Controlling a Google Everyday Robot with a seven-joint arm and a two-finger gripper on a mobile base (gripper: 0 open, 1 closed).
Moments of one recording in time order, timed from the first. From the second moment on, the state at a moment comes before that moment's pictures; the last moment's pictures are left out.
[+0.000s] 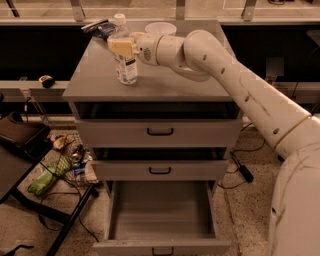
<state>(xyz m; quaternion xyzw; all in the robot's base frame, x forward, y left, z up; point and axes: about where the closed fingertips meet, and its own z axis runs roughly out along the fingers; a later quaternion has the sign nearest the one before) 0.774 0.110 0.944 -0.35 0.63 0.36 0.59</state>
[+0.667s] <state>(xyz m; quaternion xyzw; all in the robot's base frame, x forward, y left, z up) 0.774 0.110 0.944 -0.35 0.63 0.36 0.59</state>
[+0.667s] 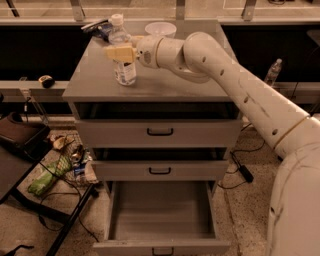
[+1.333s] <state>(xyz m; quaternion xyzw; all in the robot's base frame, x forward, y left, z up) 0.763 0.088 0.949 -0.37 0.65 0.34 0.57</state>
